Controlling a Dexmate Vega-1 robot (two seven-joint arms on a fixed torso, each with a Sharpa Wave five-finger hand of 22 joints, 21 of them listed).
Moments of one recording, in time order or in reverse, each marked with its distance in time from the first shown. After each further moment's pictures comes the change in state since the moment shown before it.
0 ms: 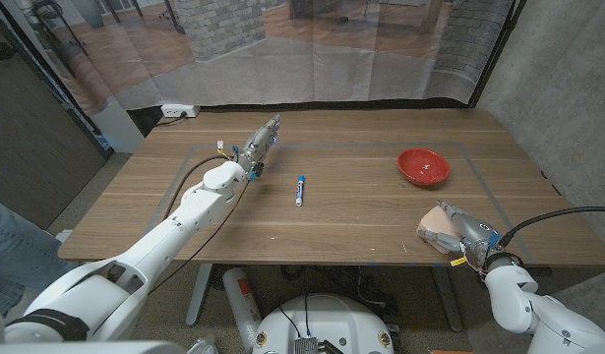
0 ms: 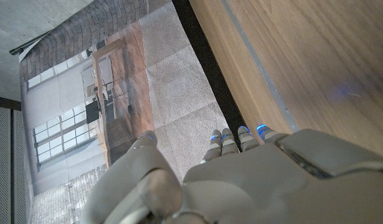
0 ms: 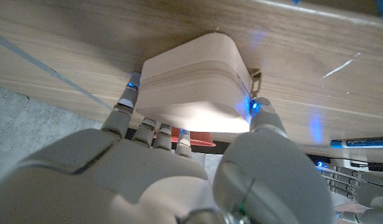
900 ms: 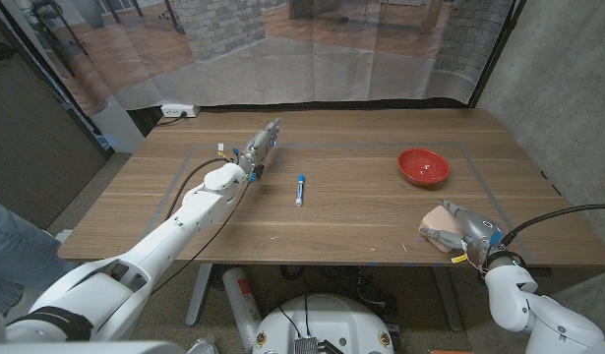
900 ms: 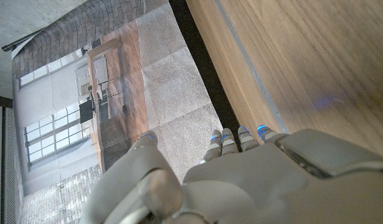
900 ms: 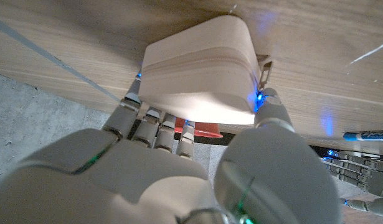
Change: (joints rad) left arm -0.010 -0.013 0.004 0.040 -0.008 -0.006 -0.015; left_hand -0.004 0.004 0.000 0.000 -0.004 0.000 0.000 0.000 0.000 0.004 -0.004 0.000 0.000 0.000 0.000 0.000 0.000 -0.004 0.003 0.000 0.000; right arm 0.039 -0.037 -0.056 0.024 0.068 -0.001 -0.109; right_hand 0.053 -0.006 0.039 -0.008 -0.021 0.160 -0.022 0.034 0.002 0.187 -0.024 0.091 0.023 0.288 0.004 0.106 0.060 0.164 -0.139 0.058 0.021
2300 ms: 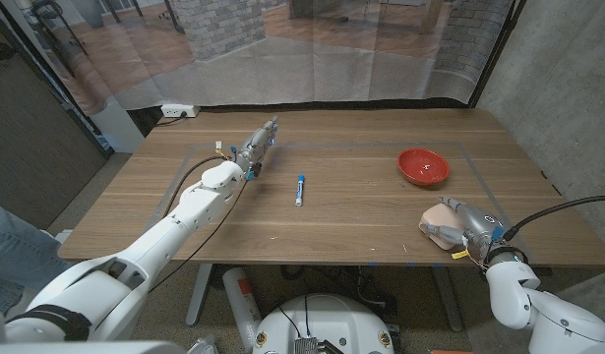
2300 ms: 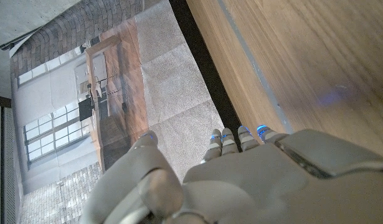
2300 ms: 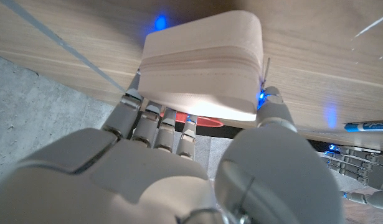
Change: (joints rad) left arm -0.004 0.015 -0.008 -0.010 -0.004 0.011 -0.001; left_hand 0.004 0.004 -0.009 0.000 -0.004 0.000 0.000 -0.005 0.000 0.000 0.000 0.000 0.000 0.000 0.000 0.000 0.000 0.005 0.005 0.000 0.000; right arm -0.016 -0.058 0.031 -0.068 0.036 -0.069 -0.070; right_hand 0.009 -0.009 0.013 -0.011 -0.032 0.023 0.002 -0.009 0.000 0.025 -0.017 0.009 0.014 0.061 -0.015 0.014 0.032 0.061 -0.050 0.025 0.008
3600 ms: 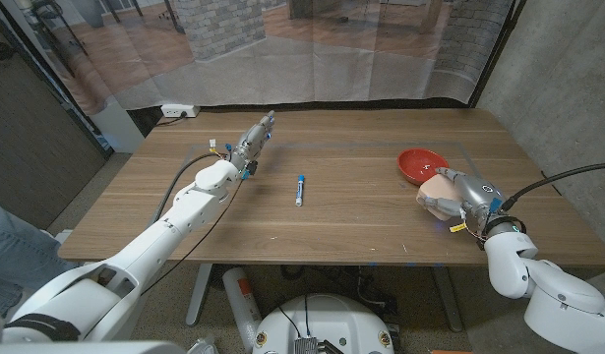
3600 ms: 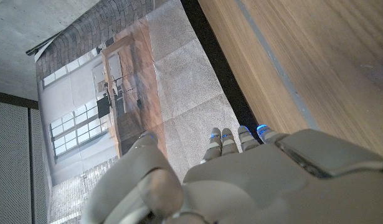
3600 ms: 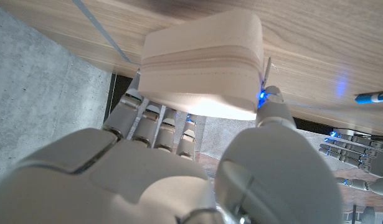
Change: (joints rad) left arm 0.039 0.036 -0.021 -0.061 0.009 -0.053 0.001; left_hand 0.004 0.004 -0.003 -0.003 0.000 0.007 0.000 0.001 0.000 0.000 0.000 0.000 0.000 0.000 0.000 0.000 0.000 0.000 0.000 0.000 0.000; right arm 0.117 -0.023 -0.001 -0.007 -0.083 0.021 0.069; right_hand 0.003 -0.003 0.000 0.000 -0.022 0.000 0.000 -0.004 0.000 0.007 -0.004 0.002 0.004 0.002 -0.001 -0.001 0.019 0.000 0.000 0.006 0.005
